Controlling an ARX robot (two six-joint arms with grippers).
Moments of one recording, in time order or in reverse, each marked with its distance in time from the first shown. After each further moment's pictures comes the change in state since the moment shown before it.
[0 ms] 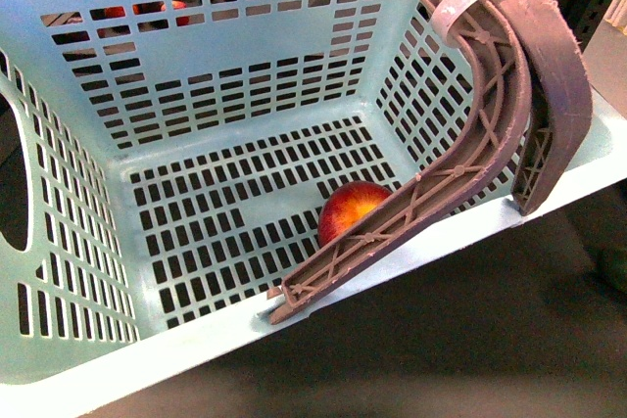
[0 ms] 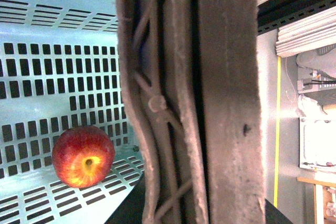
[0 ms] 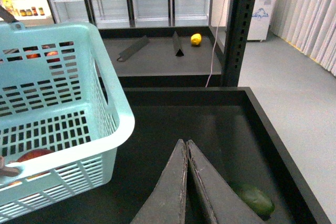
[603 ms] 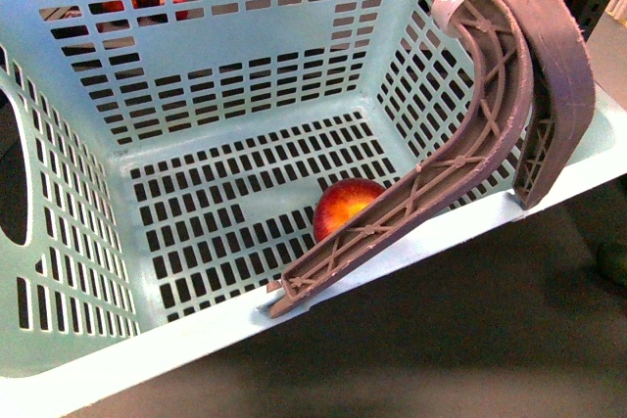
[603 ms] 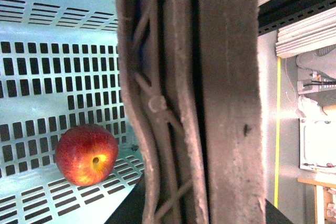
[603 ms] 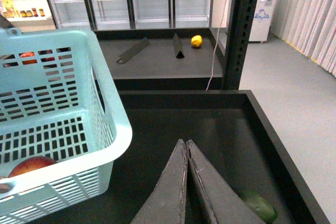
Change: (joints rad) left arm 0.000 0.000 0.000 0.000 0.001 -0.001; right arm 0.001 0.205 0.000 0.211 -0.002 0.000
